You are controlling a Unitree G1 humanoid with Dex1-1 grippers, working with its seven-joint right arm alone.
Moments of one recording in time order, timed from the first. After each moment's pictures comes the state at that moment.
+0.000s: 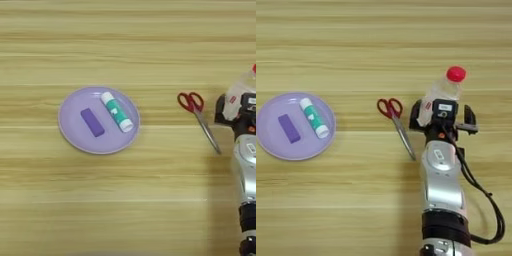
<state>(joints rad) -0.18 -0.27 -0.33 0.30 -0.05 -0.01 -0.12</state>
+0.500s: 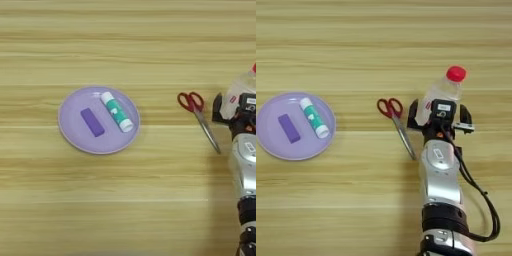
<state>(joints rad) -0.23 -0.29 -0.33 0.48 -0.01 -0.12 -0.10</state>
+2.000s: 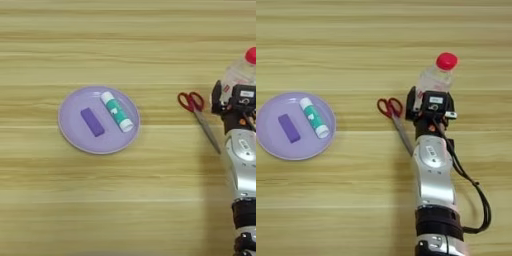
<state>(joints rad) -0.19 -0.25 -0.27 0.29 -0.01 -0.20 -0.08</state>
